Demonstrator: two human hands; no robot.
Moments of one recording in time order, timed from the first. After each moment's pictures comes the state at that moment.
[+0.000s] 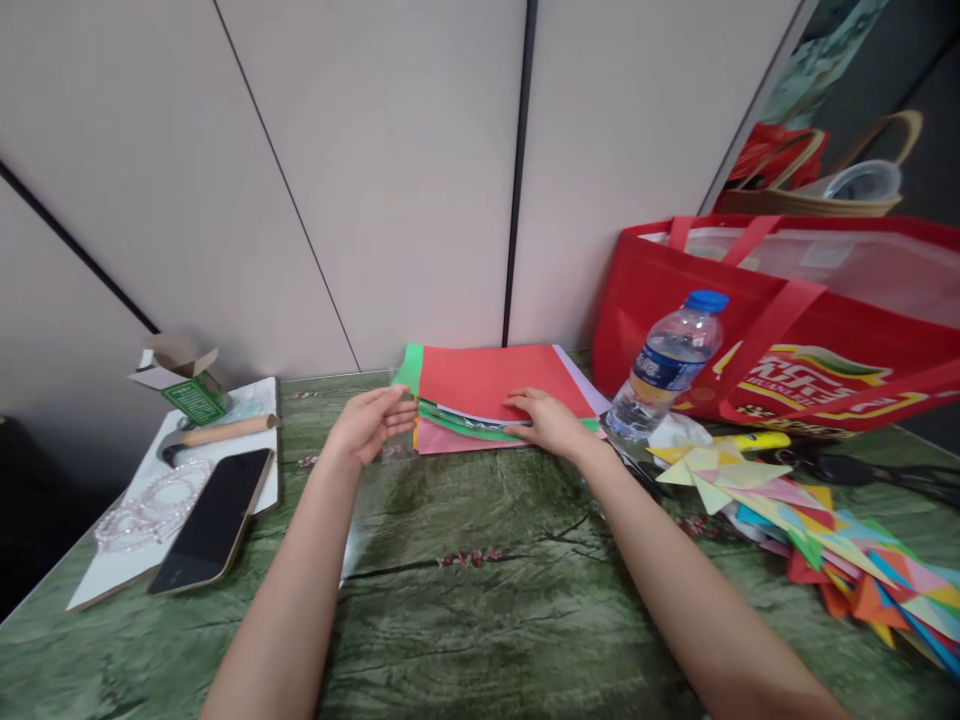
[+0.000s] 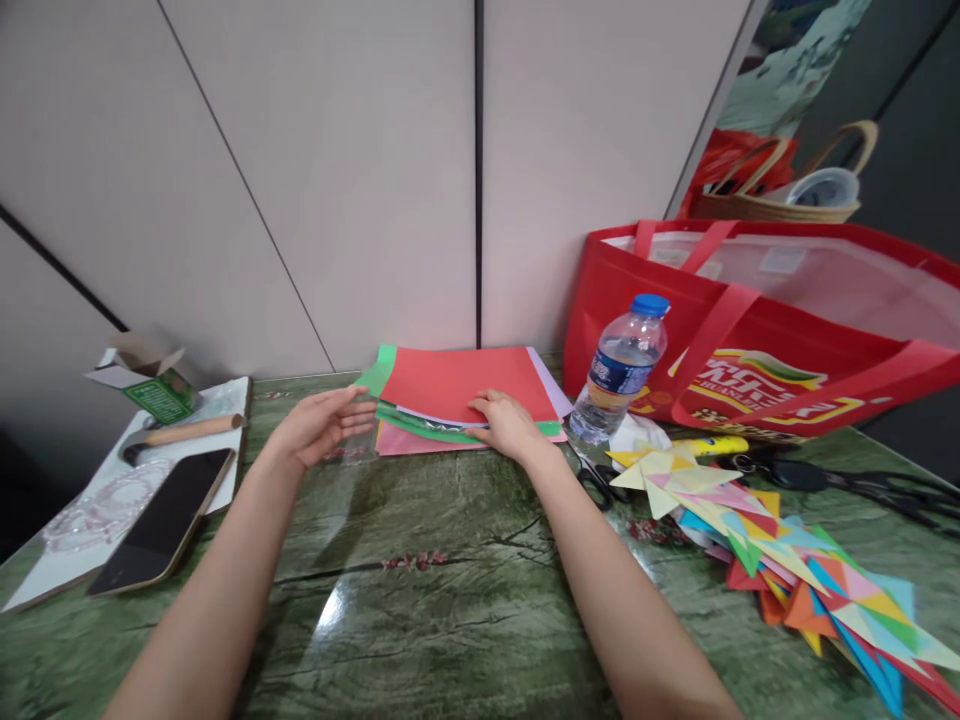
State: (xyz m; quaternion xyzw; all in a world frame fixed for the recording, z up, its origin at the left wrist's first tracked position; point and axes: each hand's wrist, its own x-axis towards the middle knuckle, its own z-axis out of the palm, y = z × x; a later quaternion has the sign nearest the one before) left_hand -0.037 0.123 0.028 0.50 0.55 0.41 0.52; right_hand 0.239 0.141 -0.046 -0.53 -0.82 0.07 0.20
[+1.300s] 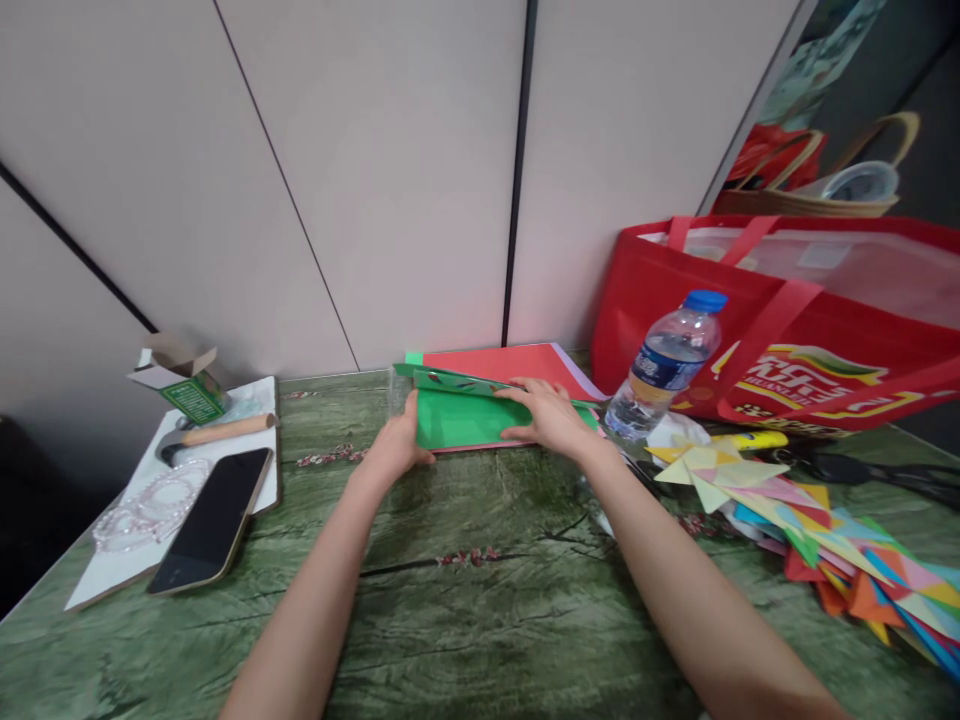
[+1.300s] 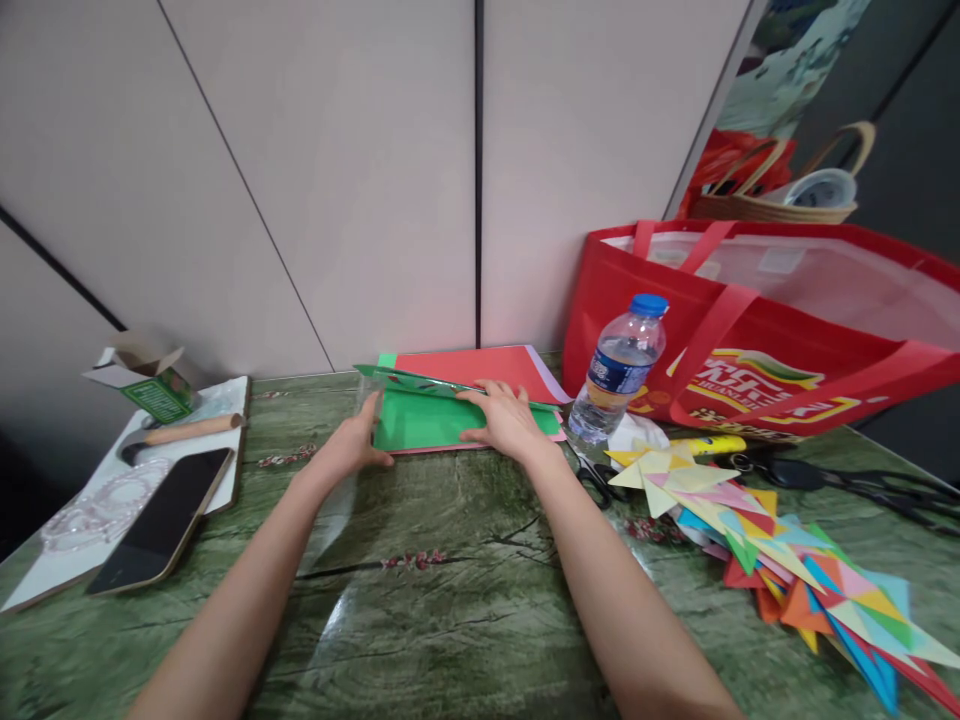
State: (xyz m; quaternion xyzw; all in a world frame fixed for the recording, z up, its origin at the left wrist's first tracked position) left_hand -0.023 0.121 -0.003 0.74 0.63 0.16 0.19; right_hand 0.232 0.129 -0.026 -0.55 -0.82 0.03 0.19
